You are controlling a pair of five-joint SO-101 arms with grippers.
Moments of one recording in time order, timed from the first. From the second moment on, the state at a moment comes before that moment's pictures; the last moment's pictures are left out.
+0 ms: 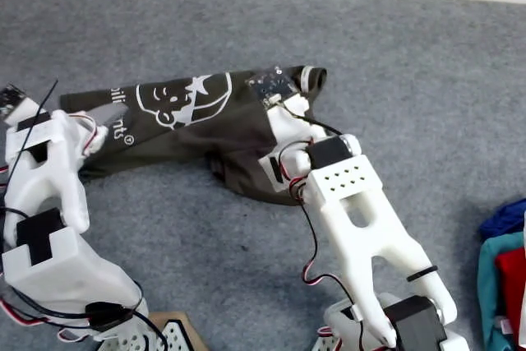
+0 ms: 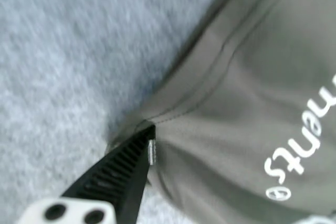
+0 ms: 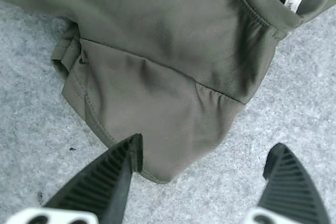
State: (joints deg) left arm -32.5 12.4 19.5 50.0 32.7; right arm -26.2 -20.4 32.6 57.1 12.4
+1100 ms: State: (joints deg) left arm -29.3 14.8 22.2 40.6 48.2; right arm -39.1 -20.8 49.8 40.7 9.5
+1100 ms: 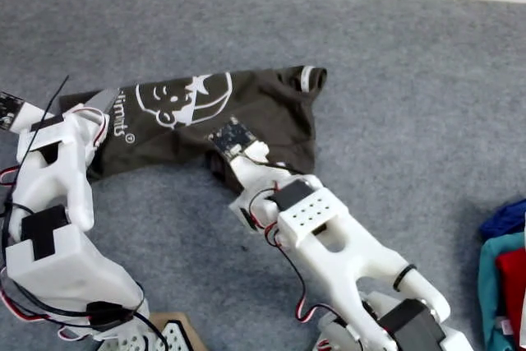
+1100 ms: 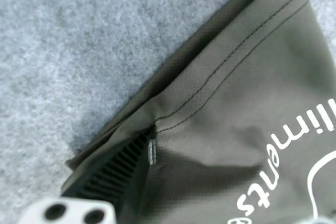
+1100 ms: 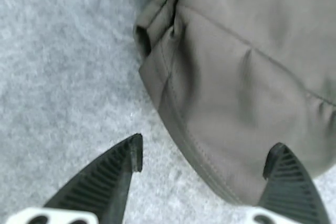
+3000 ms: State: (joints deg) left arm -29.2 15.3 22.1 40.0 48.2; right arm -23.5 34.5 -18.9 42.7 14.0
